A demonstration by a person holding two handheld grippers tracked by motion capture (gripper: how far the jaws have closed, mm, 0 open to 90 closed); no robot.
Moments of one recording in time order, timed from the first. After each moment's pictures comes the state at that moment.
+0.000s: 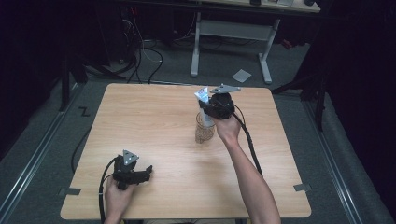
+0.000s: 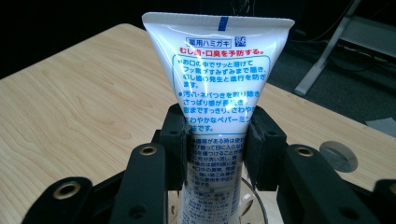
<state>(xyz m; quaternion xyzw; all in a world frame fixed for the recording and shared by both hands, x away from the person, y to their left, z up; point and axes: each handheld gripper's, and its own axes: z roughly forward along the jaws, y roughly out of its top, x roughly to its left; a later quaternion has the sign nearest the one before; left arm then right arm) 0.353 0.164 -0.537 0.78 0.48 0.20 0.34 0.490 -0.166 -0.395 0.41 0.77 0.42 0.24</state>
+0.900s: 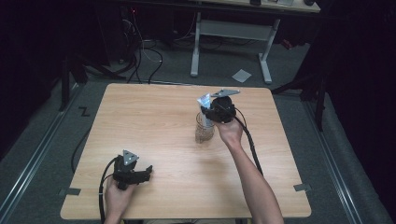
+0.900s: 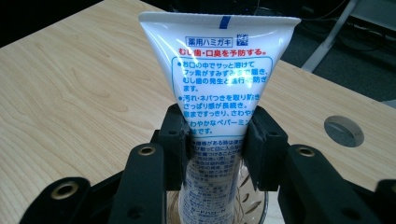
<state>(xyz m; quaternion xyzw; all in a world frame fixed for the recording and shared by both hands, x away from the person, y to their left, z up) 0.353 0.164 -0.537 0.78 0.48 0.20 0.34 0.490 -0.172 -0.409 0.42 0.79 0.39 0.22</state>
